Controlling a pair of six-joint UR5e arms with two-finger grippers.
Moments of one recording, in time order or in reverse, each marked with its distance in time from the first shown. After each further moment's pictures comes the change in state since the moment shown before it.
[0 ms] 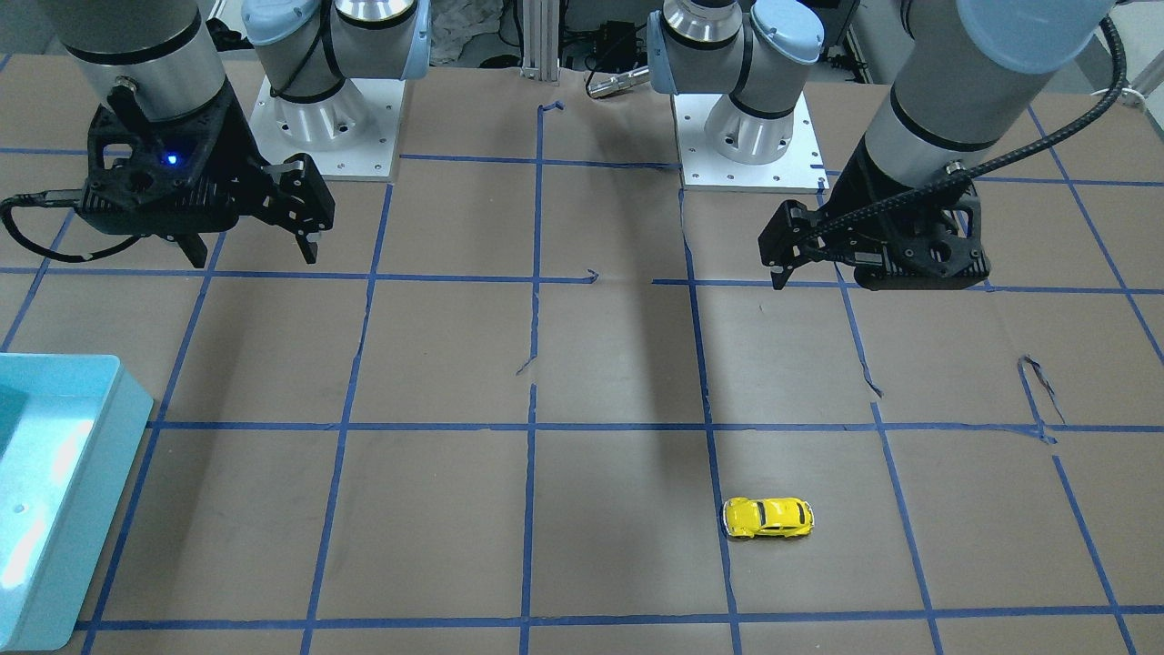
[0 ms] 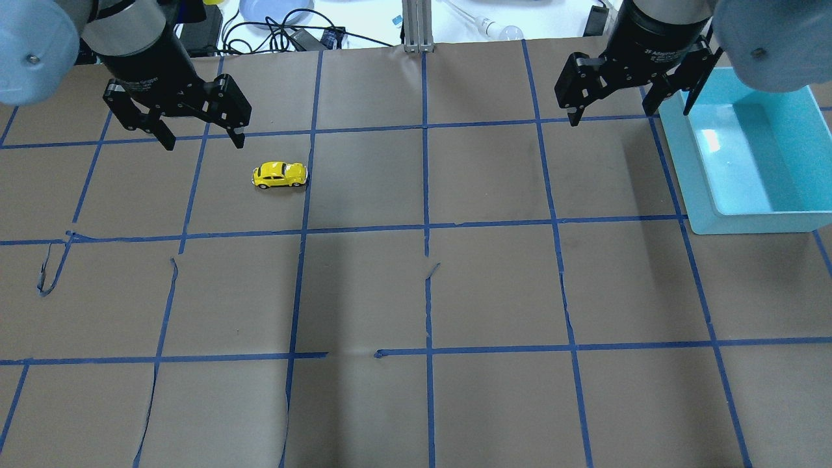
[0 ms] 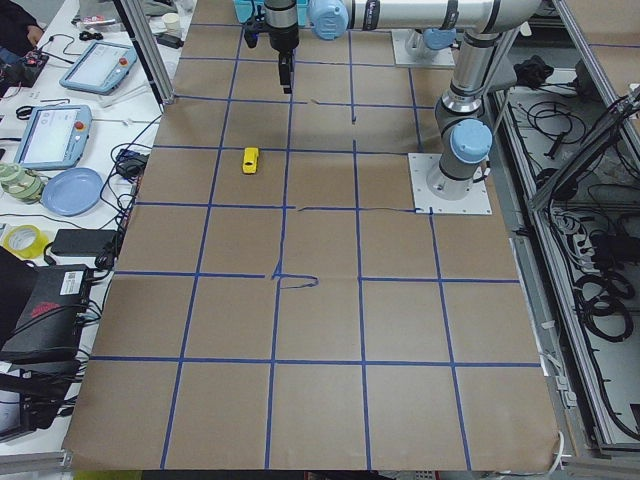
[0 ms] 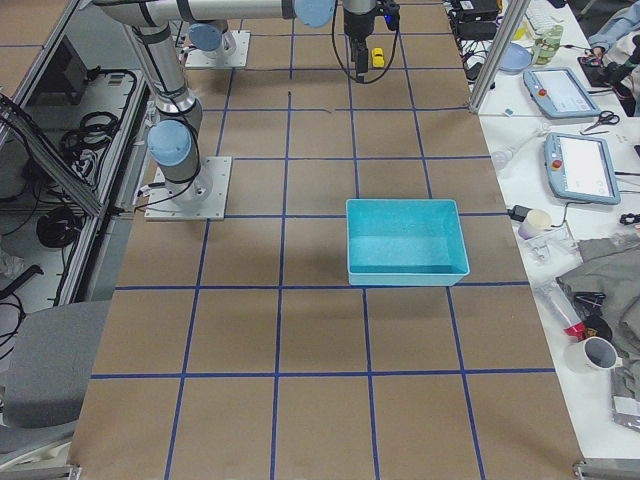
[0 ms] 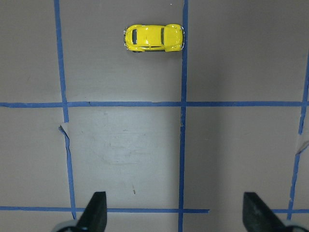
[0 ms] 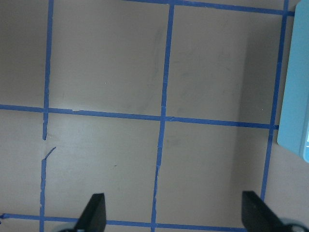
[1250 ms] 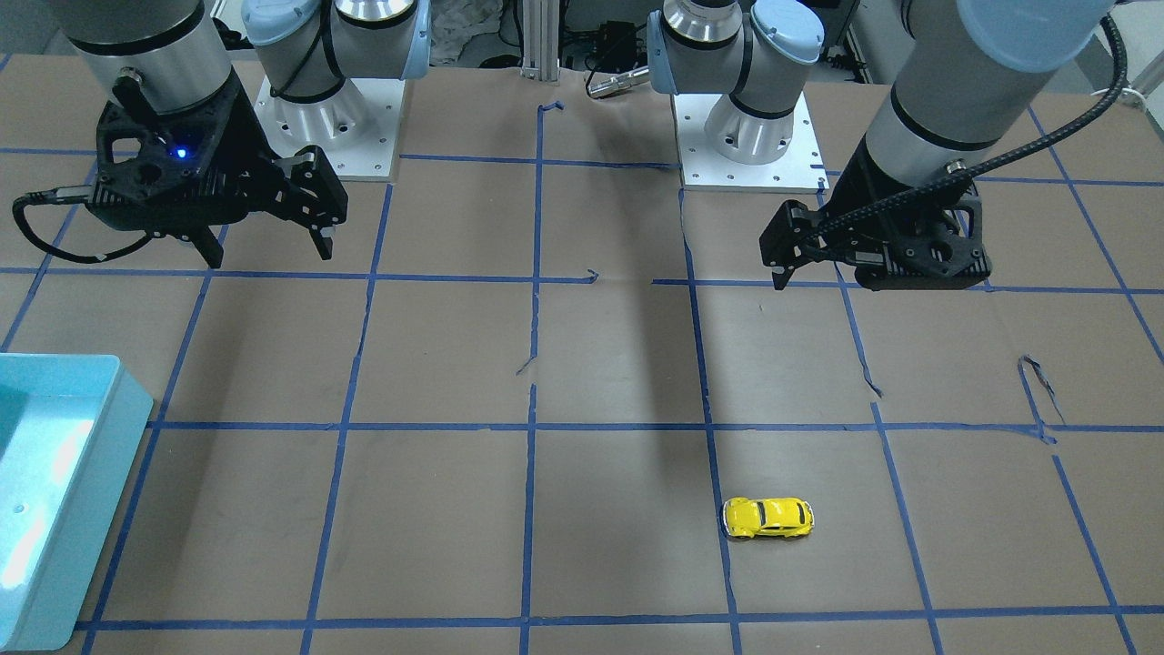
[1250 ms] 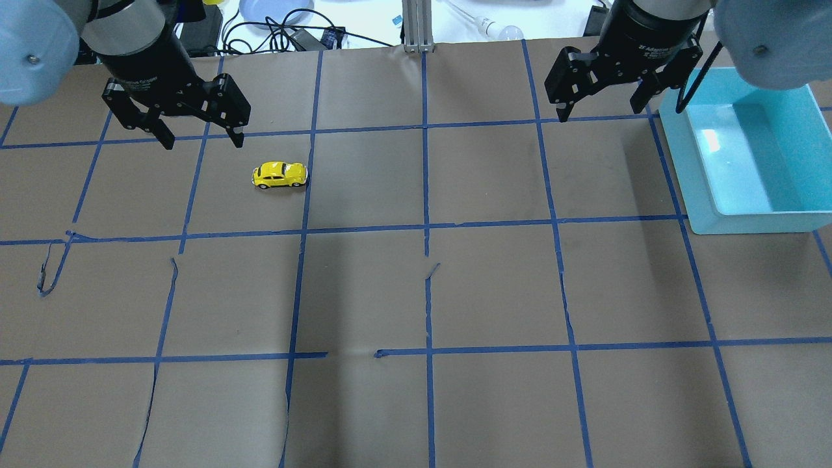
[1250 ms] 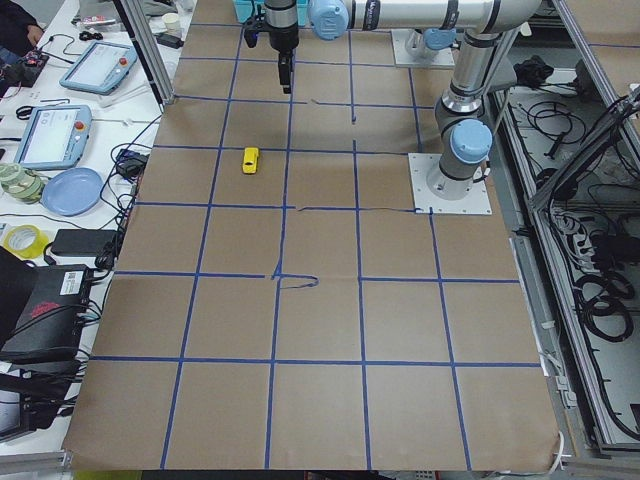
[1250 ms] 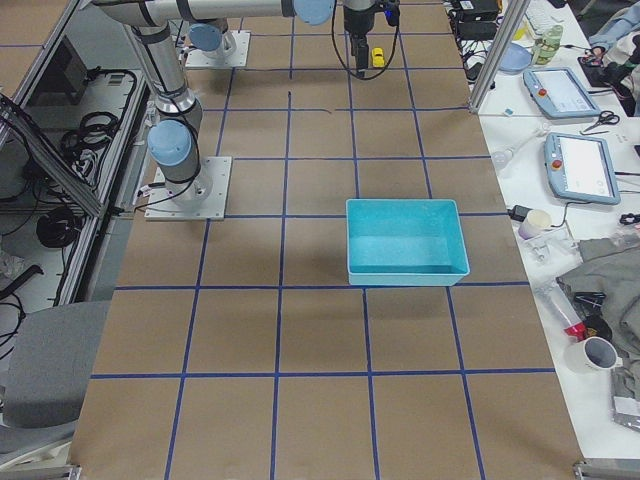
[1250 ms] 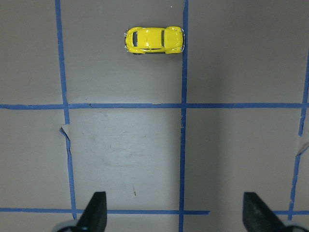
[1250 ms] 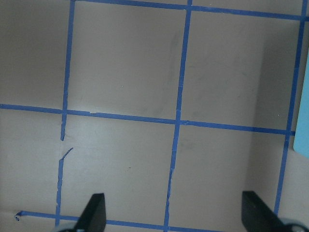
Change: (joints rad) left arm 0.000 0.000 0.000 0.002 0.003 0.001; right arm 0.003 -0.001 -0.007 -0.003 0.050 -0.008
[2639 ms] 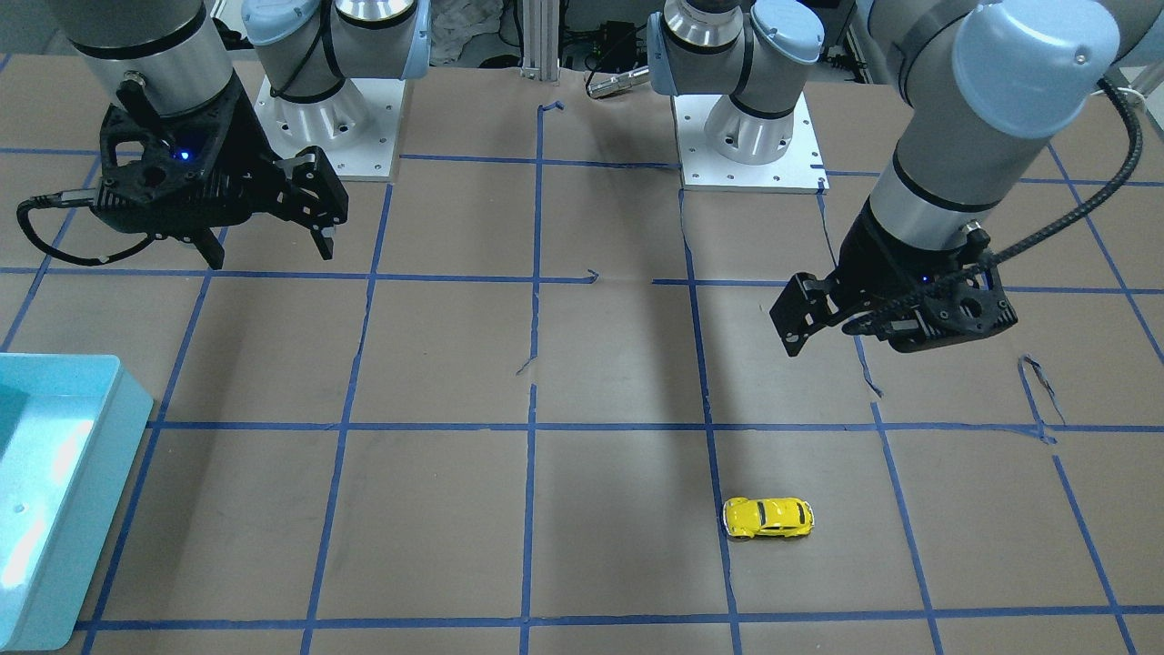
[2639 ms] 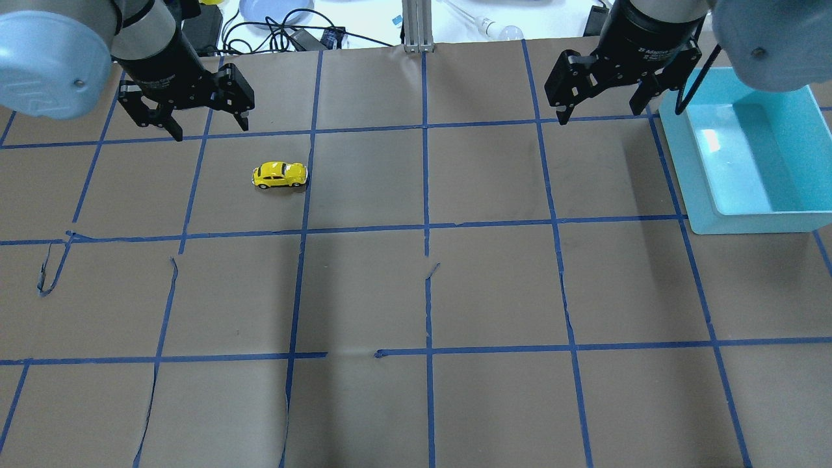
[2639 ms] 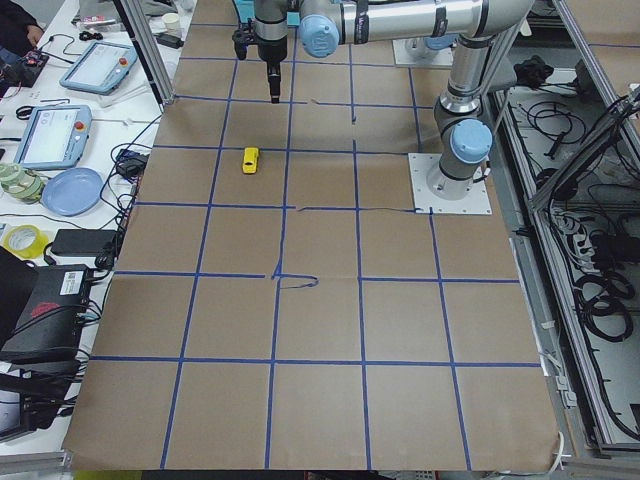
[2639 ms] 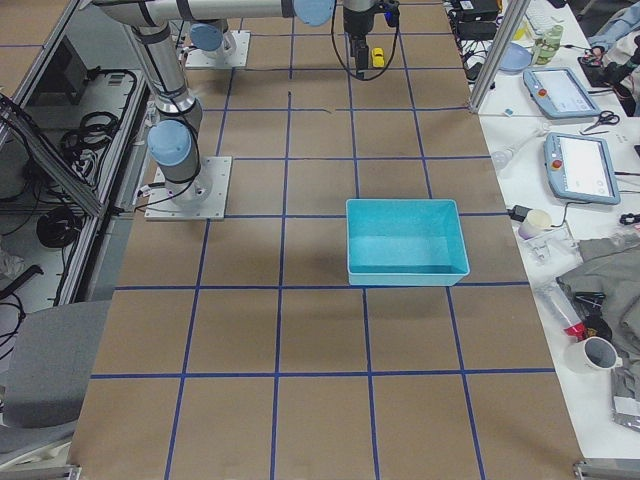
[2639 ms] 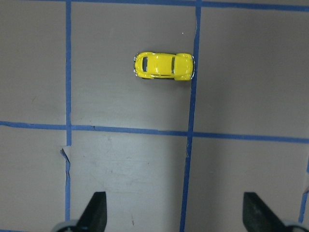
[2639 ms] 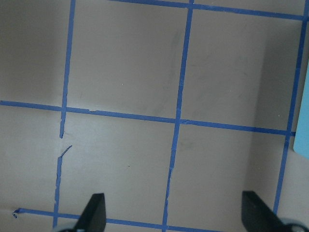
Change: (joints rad) left arm 0.017 -0.051 -0.061 0.226 -0.001 -0.278; right arm -0.001 0.000 0.005 0.000 0.000 -0.014
